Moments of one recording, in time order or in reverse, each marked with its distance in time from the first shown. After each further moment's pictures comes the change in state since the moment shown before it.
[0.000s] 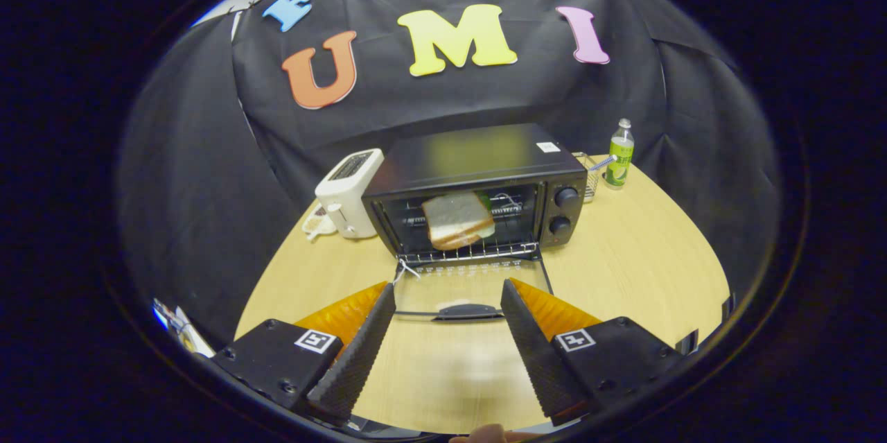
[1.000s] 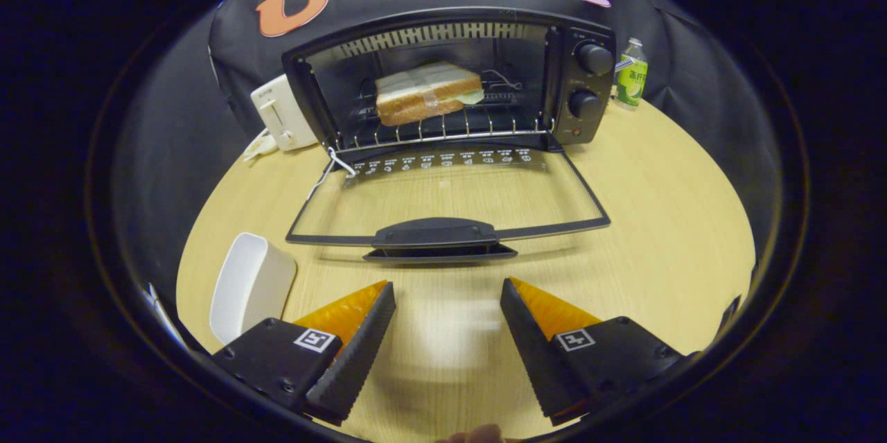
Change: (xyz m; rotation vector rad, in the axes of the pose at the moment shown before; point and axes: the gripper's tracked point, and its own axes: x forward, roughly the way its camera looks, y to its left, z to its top) arm 0.123 -0.035 -0.132 0.000 0.218 -0.075
